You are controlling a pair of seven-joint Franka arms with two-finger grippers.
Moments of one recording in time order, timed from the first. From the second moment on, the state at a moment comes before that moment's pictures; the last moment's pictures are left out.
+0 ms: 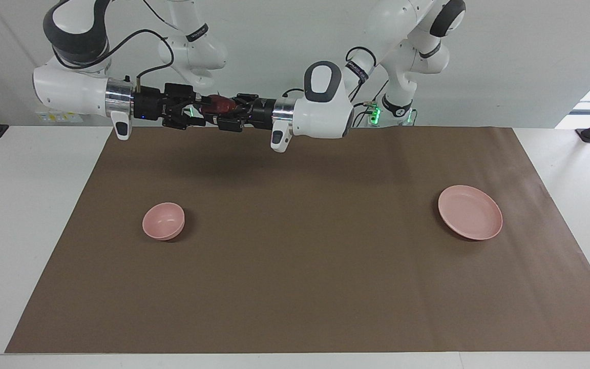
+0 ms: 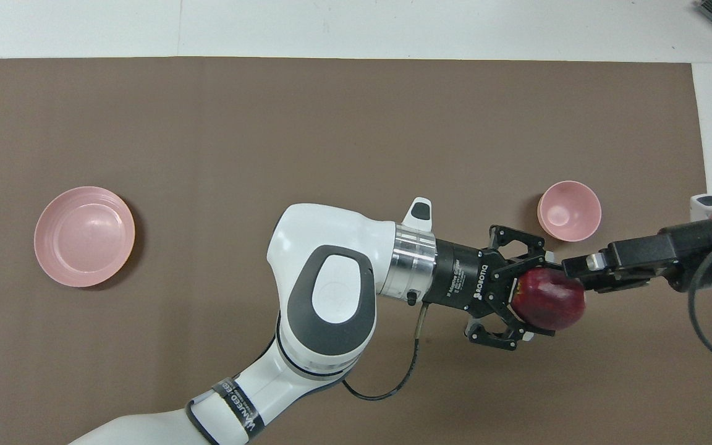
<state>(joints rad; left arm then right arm) -0.32 0.37 -0.60 -1.66 -1.55 2.22 -0.93 -0.13 -0.11 -0.09 -2.04 1.09 1.37 -0.22</state>
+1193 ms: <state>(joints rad) -0.39 0.38 -0.62 -1.60 -1.56 2.36 -0.93 -0.14 -0.11 -0.10 -2.05 1.08 1.27 -0.23</state>
